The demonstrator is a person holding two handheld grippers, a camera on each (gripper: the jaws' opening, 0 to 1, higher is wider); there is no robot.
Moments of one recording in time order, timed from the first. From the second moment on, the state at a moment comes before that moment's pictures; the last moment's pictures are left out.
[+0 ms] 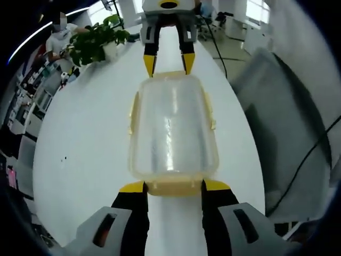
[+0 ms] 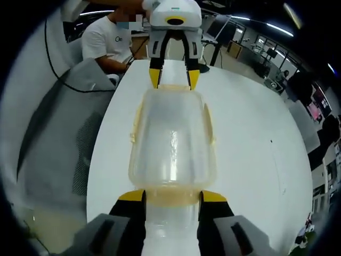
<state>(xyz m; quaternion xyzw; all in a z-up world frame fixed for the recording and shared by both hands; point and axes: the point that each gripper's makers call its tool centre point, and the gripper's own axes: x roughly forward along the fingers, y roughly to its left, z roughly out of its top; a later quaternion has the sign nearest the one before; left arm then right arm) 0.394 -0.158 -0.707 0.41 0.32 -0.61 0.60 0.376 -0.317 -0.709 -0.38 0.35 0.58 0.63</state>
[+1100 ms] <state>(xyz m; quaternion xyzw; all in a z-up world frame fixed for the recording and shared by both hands) 0.394 -0.224 -0.739 0.41 0.34 -0.61 0.58 0.373 -0.385 -0.738 -0.40 0.39 0.56 0.61</state>
